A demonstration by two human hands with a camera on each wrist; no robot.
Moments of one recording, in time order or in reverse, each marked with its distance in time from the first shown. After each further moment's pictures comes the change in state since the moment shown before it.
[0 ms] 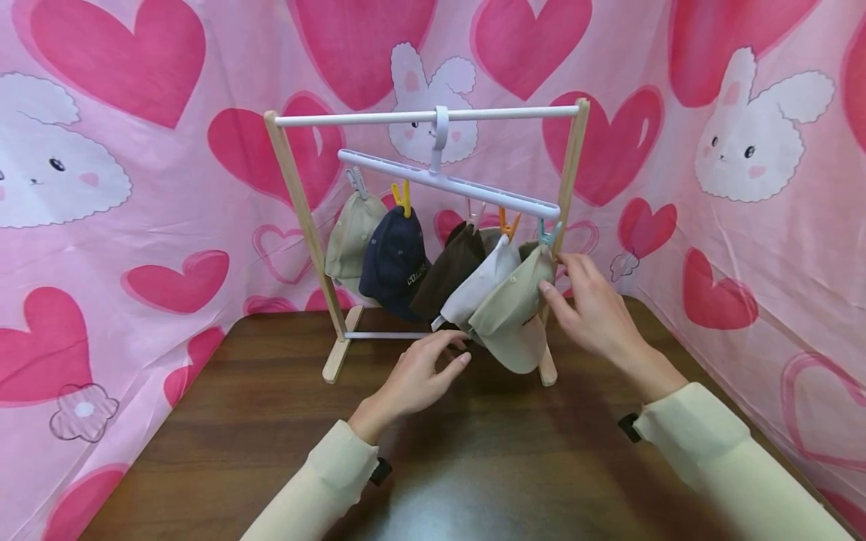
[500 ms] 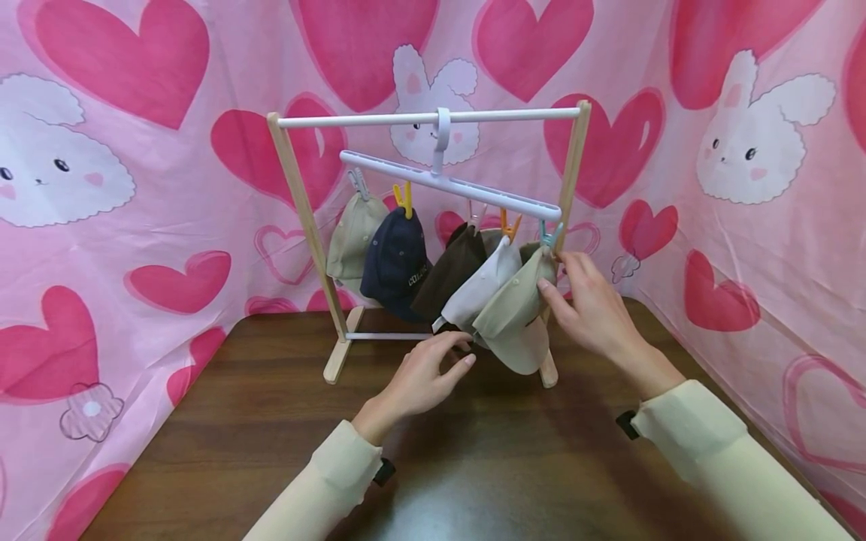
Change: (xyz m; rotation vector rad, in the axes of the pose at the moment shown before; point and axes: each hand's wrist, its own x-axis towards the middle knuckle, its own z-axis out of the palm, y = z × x) left_hand 0.003 0.005 0.002 -0.031 -0.010 0.003; right_hand 0.004 -0.004 -0.001 0.013 0.000 -0.028
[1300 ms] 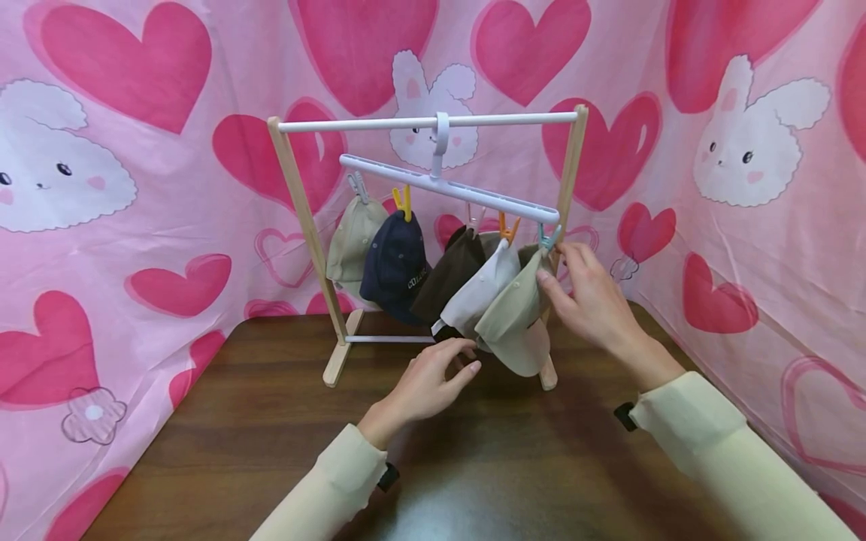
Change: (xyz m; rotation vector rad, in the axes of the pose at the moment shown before) left_hand 0.001 0.001 0.010 0.019 -0.039 -0.010; right_hand 0.011 -0.004 -0.009 0.006 -0.010 0.021
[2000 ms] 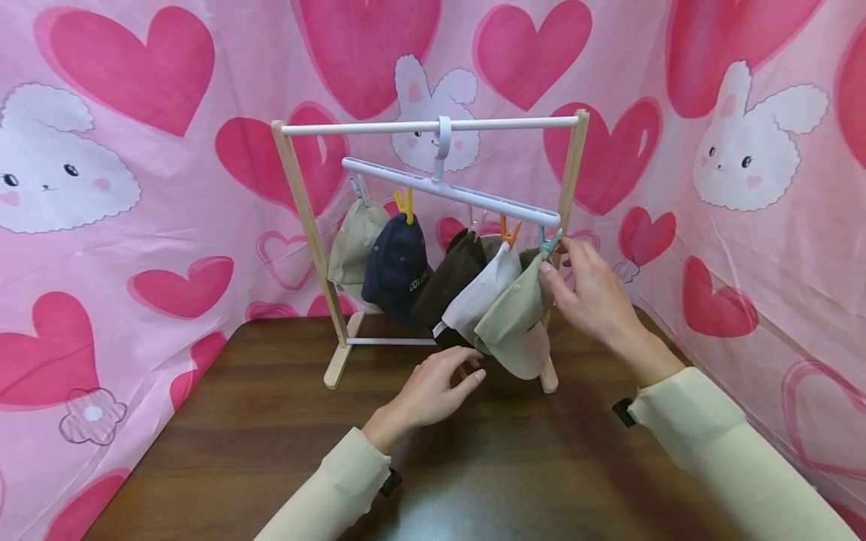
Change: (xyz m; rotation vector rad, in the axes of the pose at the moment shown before) left_hand -0.004 -0.001 0.005 0.008 -0.056 -0.013; right_hand 0.008 -0.006 -0.005 -0.019 0.027 0.026
